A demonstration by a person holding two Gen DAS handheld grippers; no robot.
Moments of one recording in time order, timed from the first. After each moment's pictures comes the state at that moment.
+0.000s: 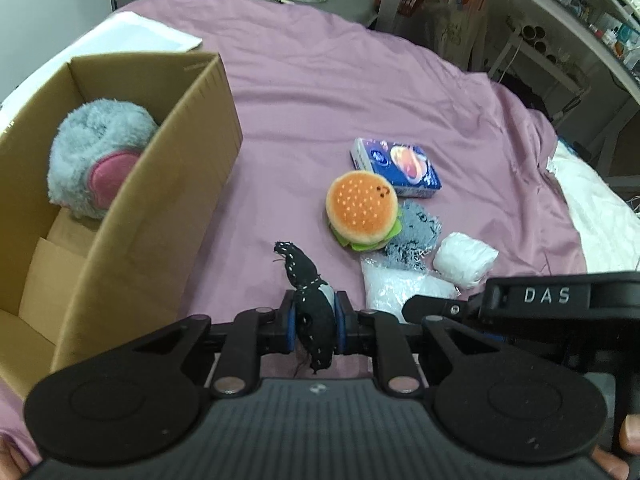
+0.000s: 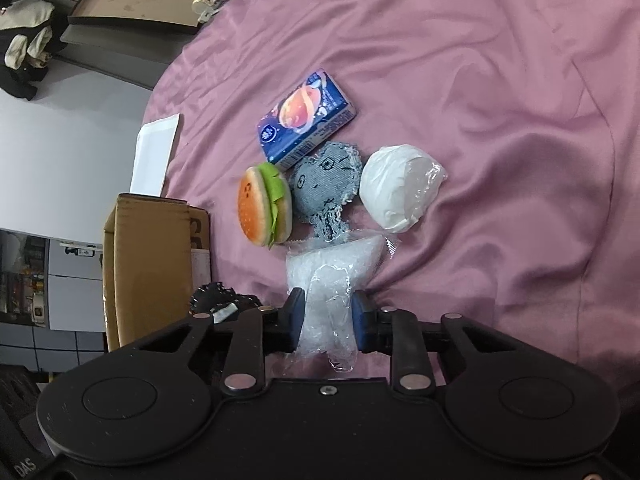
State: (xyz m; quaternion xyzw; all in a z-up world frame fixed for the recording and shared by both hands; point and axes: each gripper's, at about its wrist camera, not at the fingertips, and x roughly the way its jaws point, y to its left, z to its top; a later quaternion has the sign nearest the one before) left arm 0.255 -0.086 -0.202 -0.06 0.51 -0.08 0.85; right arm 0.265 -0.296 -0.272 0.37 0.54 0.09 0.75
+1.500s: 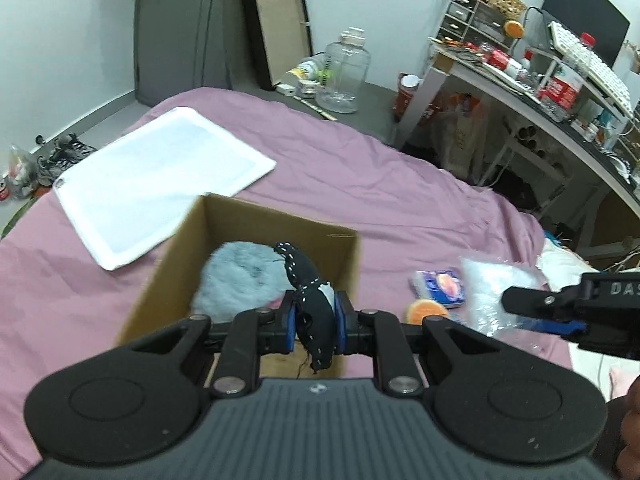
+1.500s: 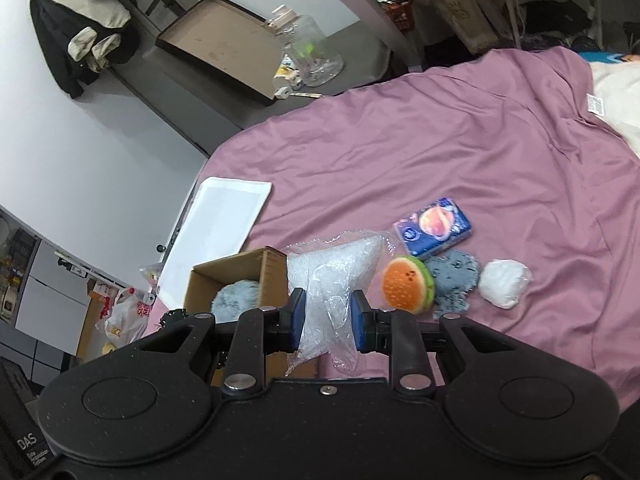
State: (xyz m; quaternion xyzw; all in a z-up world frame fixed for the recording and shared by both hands) left arm 0.256 0.037 -0.115 -0.08 0.41 -0.08 0.90; right arm 0.254 -0.213 -0.132 0.28 0.43 0.07 0.86
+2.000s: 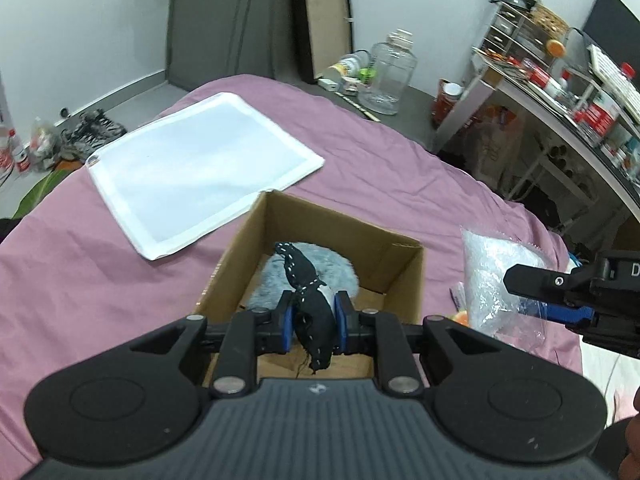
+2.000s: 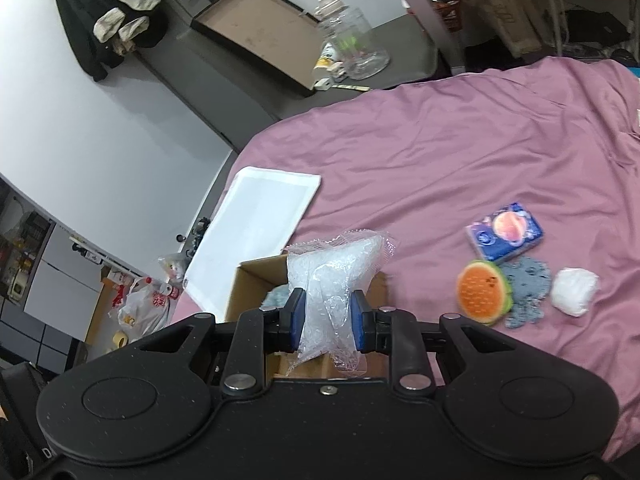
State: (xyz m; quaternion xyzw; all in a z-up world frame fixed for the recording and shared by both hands) left arm 0.266 0.080 -0.122 -0.12 0.42 -0.05 0.90; right arm 0.278 -0.155 -0.119 0.27 0.42 0.10 0.86
